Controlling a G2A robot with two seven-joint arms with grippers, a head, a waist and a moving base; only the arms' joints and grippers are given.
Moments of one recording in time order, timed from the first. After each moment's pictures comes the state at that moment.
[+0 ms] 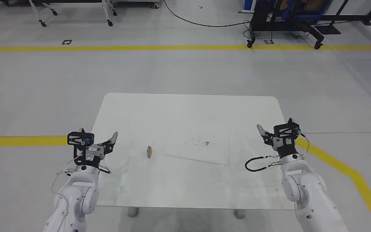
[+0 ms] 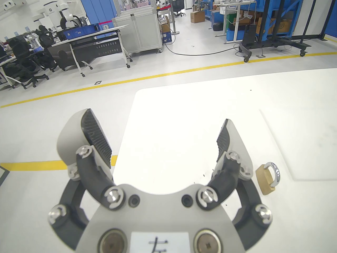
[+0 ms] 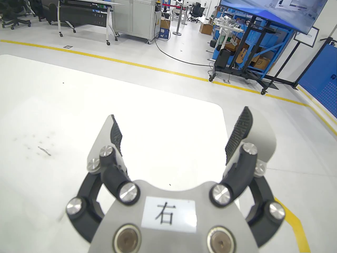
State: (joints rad) left arm 1.73 -1.15 -1.60 -1.80 1.33 0.00 0.00; right arm -1.72 -1.15 1.58 -1.81 -1.33 -0.02 0.01
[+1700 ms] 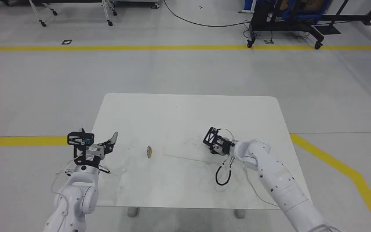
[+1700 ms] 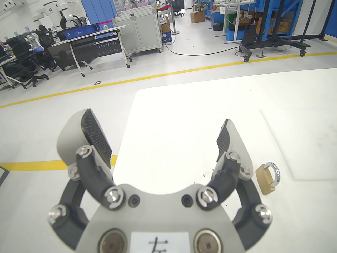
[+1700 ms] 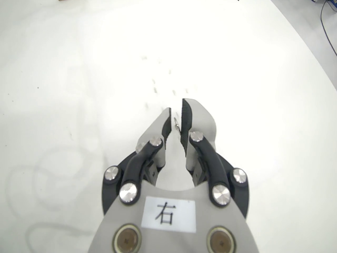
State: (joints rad) left arm 1.73 -1.15 -1.60 -1.80 1.33 0.00 0.00; right arm -1.16 -1.21 1.07 -1.26 -1.40 -0.65 0.31
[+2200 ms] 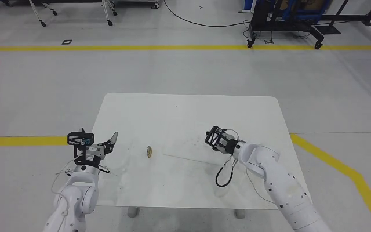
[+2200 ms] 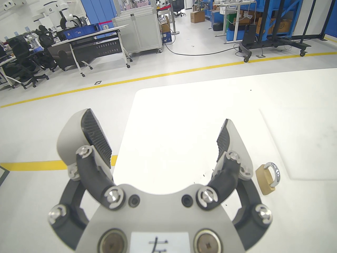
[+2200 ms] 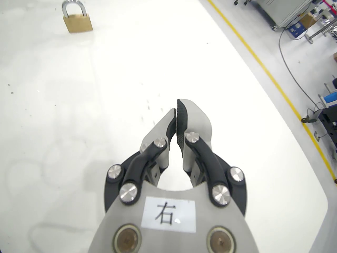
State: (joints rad) left arm 1.73 -1.15 -1.60 -1.80 1.33 0.00 0.00; right arm -1.37 -1.17 1.21 -1.64 -1.47 -0.52 0.26
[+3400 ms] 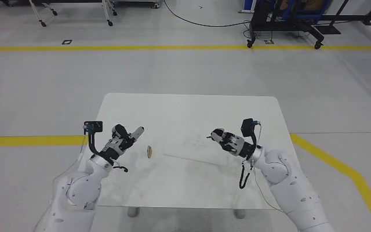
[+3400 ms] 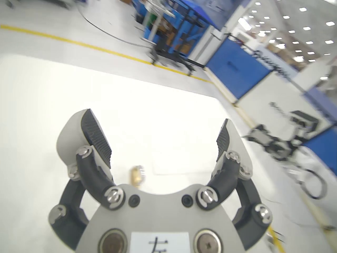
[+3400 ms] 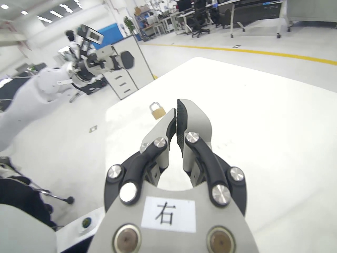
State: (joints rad) left arm 1.59 -1.16 -1.54 -1.85 0.42 -0.24 -0.48; right arm -1.37 -1.16 1.28 -1.41 -0.56 -0.90 0.26
